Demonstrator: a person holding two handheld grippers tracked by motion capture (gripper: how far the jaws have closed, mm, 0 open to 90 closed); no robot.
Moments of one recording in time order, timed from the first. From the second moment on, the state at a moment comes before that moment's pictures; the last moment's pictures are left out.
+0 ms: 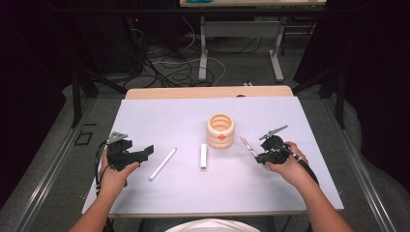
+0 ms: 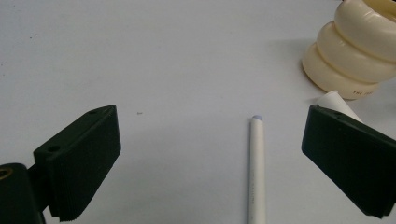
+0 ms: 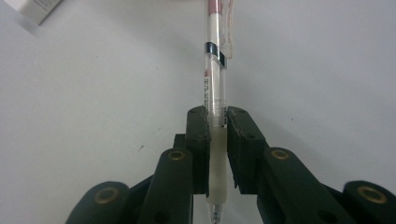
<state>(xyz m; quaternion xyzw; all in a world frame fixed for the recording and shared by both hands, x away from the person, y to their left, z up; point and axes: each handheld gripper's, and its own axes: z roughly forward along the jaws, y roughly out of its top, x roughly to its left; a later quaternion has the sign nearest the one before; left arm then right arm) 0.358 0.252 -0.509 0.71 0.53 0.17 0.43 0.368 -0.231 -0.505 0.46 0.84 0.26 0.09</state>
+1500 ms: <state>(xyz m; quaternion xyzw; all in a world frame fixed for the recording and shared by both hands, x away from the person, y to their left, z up) 0.359 0.251 -0.510 0.71 0.53 0.17 0.43 0.337 -0.162 -0.480 0.21 0.87 0.41 0.20</state>
